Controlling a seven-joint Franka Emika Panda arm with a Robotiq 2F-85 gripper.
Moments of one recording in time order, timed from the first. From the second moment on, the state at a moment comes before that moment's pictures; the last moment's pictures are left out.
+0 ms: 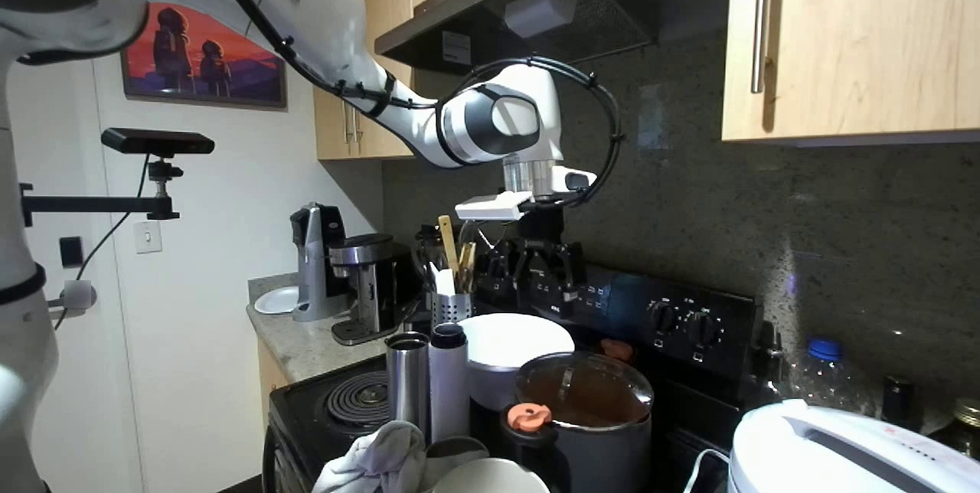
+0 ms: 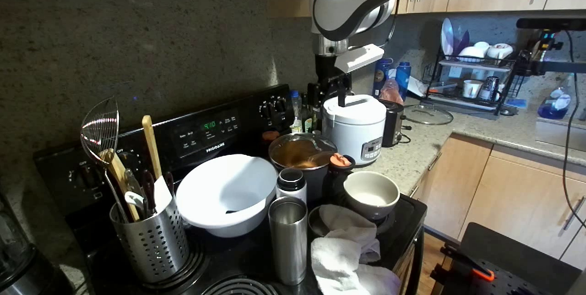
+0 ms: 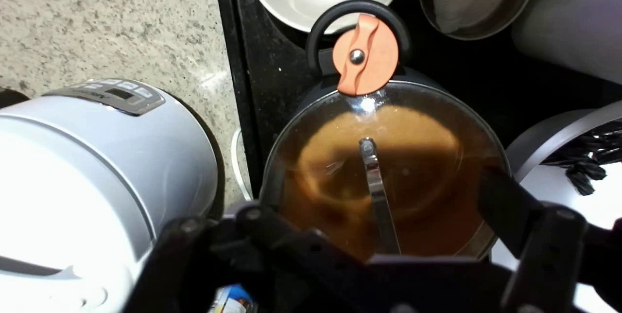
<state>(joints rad) -0.03 0.02 -0.07 -2.01 -0.14 2.06 0.05</state>
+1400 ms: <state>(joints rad) -0.05 0.58 0.01 -1.49 -0.13 2.23 -0.44</state>
